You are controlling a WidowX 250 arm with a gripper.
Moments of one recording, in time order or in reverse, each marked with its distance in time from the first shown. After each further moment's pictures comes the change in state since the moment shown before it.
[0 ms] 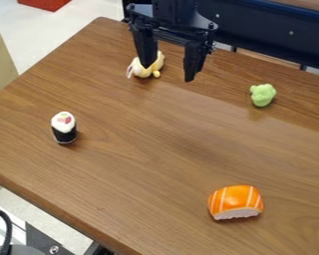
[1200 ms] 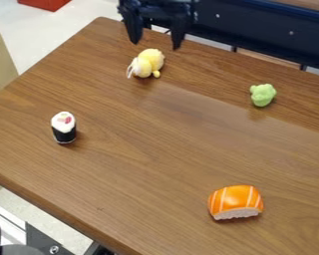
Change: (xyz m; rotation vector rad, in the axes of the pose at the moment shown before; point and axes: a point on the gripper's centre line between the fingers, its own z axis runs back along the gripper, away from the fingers) arm 0.058 0.066 -0.012 0.022 -0.026 0.248
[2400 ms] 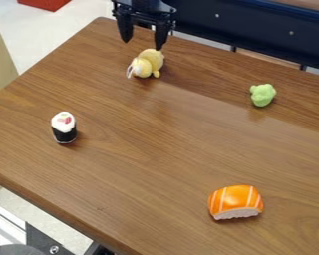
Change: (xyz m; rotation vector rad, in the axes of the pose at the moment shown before) arm 0.063 0.033 -0.058 0.045 -0.001 -0.098
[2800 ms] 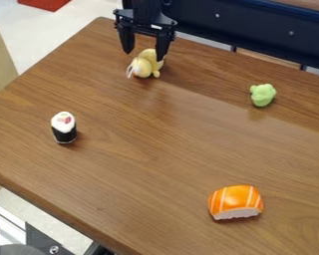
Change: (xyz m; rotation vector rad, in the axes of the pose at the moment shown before) arm -0.002 -0.002 -0.021 0.005 0.018 0.011
